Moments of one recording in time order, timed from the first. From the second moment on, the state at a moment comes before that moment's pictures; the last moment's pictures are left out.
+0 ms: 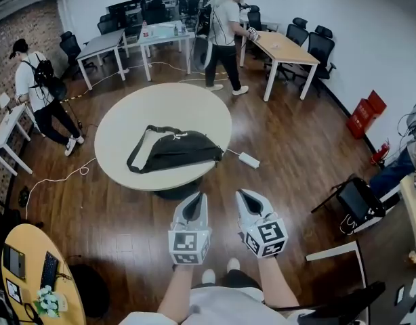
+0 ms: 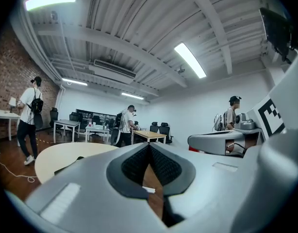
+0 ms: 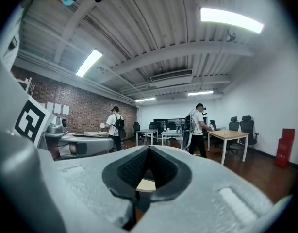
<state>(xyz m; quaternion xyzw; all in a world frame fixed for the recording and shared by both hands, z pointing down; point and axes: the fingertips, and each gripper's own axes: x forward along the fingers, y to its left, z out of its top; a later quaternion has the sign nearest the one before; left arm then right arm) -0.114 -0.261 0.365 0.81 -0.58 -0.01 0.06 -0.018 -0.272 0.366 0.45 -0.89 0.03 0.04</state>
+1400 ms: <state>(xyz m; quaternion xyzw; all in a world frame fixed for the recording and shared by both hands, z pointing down) -0.111 -0.568 0.626 0.77 -0.55 0.17 0.26 -0.044 -0.619 0.671 0.37 -0.89 0.20 0.18</state>
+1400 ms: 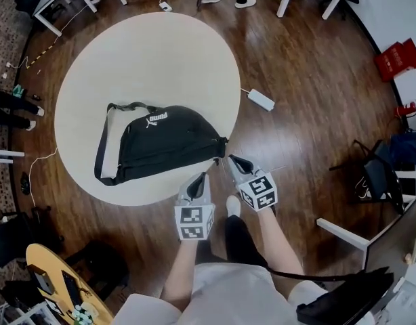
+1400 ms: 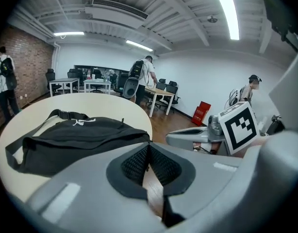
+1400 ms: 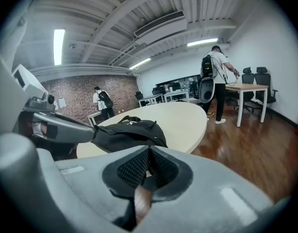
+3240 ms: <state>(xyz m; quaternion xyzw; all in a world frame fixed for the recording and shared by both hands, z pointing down) -0.105 -0.613 0.714 0.73 -0.58 0.20 0.30 -0.075 -0.619 0.694 0.22 -0.93 0.11 0.27</state>
